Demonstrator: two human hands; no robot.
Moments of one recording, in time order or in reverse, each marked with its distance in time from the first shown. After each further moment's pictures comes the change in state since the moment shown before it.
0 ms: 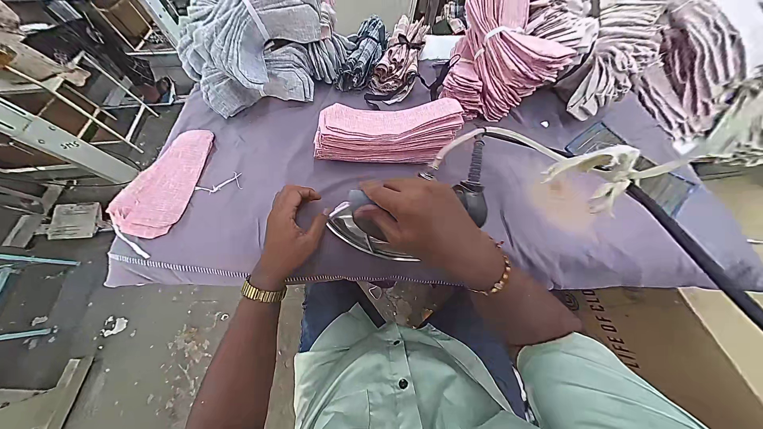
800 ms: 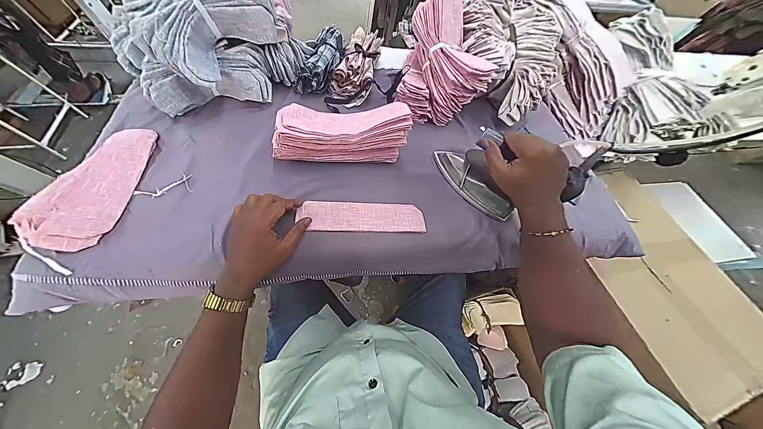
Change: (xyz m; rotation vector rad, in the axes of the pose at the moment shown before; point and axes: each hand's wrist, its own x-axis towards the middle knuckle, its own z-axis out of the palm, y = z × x) left_hand -0.008 0.007 0.016 0.281 -0.053 0.143; right_hand -0.114 0.202 -0.078 -0.554 0.355 0.521
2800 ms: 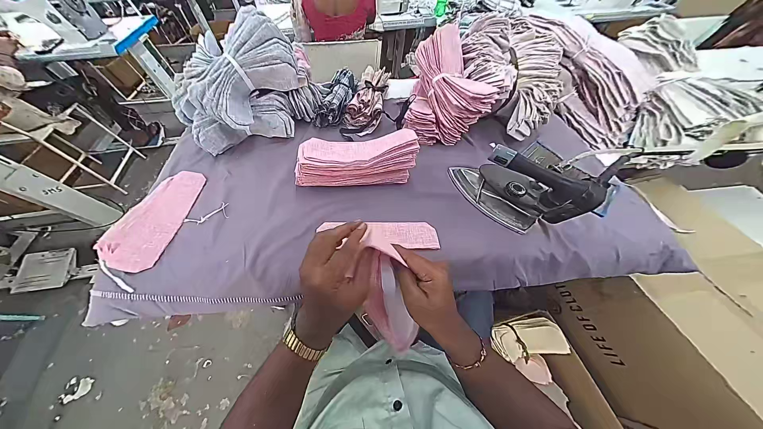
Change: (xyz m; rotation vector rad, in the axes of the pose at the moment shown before) left_hand 0.004 0.125 0.003 -0.306 0.364 0.162; right_hand -0.138 -0.207 -0.029 1.198 -0.052 0.039
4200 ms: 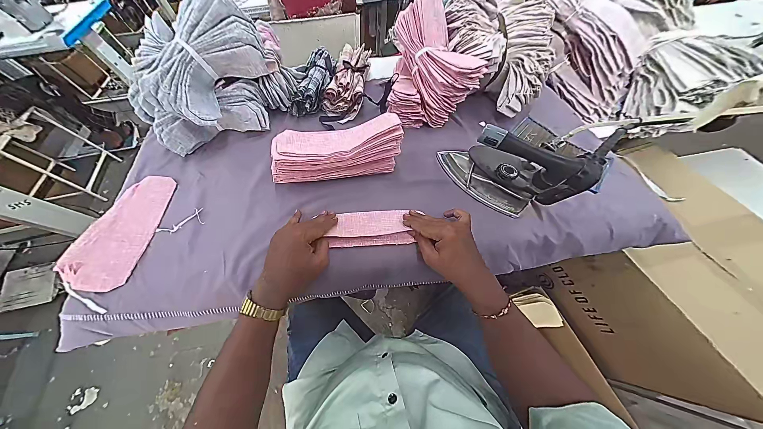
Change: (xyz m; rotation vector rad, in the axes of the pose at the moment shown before) left_hand 0.010 -0.089 -0.007 0.160 -0.573 -0.076; right_hand 0.024 0.070 -0.064 -0.619 -0.173 -0.016
